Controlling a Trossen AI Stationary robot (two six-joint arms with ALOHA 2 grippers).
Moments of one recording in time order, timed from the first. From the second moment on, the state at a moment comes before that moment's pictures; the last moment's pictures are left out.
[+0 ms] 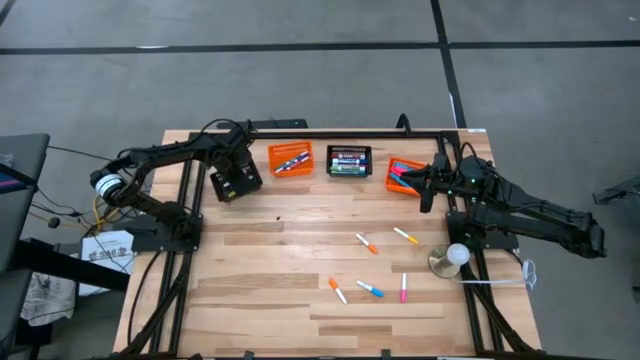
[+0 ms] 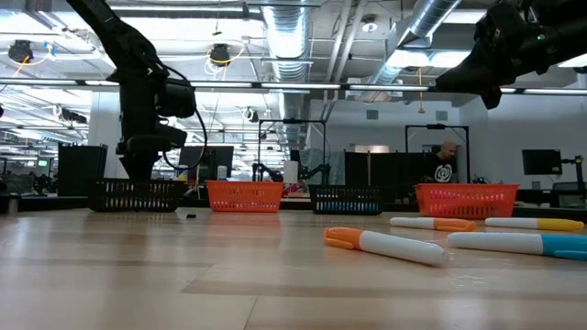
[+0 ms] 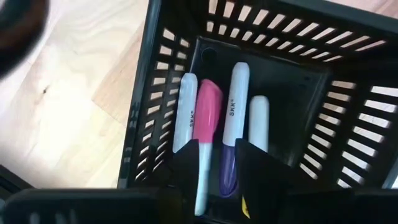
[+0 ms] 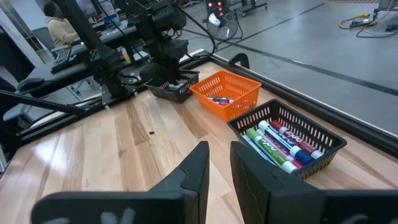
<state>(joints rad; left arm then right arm) 0.80 1.43 0.77 -0.73 -0.06 0.20 -0.42 0.41 0.37 -0.22 -0.10 0.21</state>
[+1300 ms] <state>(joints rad) 0.09 1.04 0.90 -0.58 -0.19 -0.48 -0.40 0.41 0.37 -0.23 -0.11 0.21</state>
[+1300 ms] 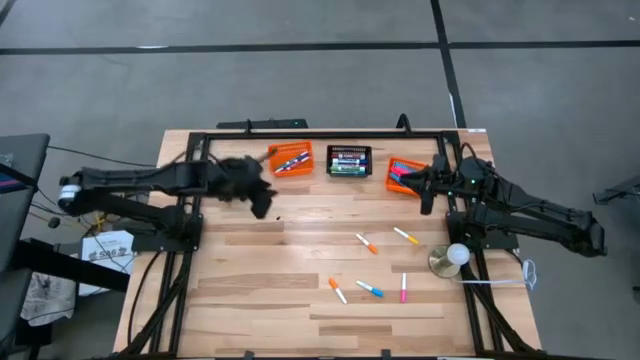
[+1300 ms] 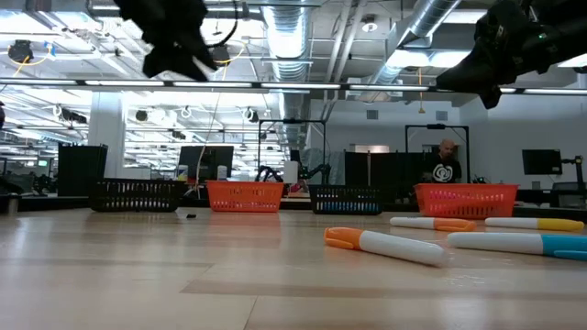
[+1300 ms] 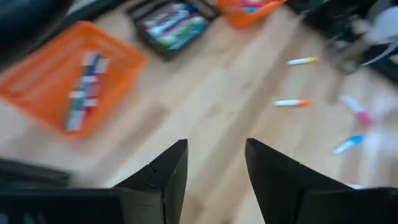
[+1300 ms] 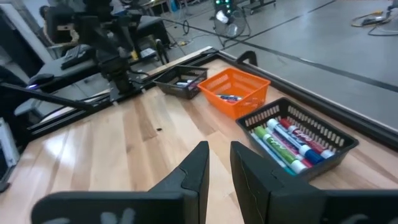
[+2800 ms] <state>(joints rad) -0.35 1.47 0.90 0.02 -0.63 -1.16 0.05 1.01 0.59 -0.83 -0.10 0.44</state>
